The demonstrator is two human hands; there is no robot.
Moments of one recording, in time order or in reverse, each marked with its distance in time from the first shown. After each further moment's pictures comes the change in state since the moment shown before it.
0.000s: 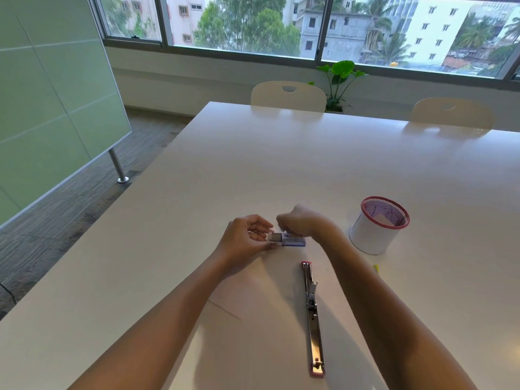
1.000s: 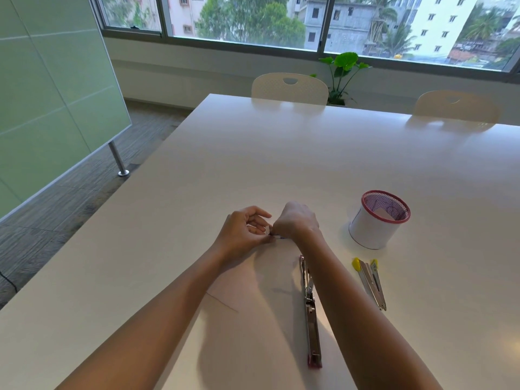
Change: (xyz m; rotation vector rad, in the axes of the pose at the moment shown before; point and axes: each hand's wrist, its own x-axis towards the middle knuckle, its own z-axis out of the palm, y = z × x) left_hand 0.001 -0.002 -0.001 -0.013 -0.004 0.040; right_hand 0.003 -0.001 0.027 -0.242 0.204 0.037
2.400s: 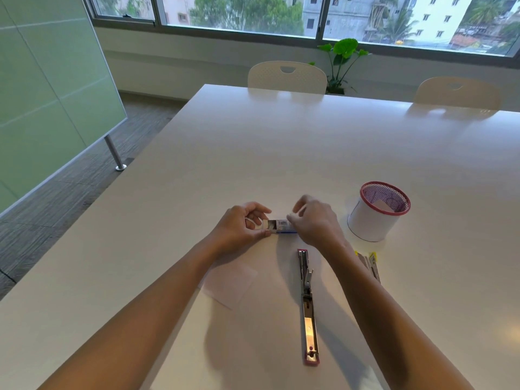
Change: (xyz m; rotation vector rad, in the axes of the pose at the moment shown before) left_hand 0.004 0.004 -0.006 0.214 -0.144 -0.005; right_hand -0.012 0.051 -0.004 0.184 0.193 -0.145
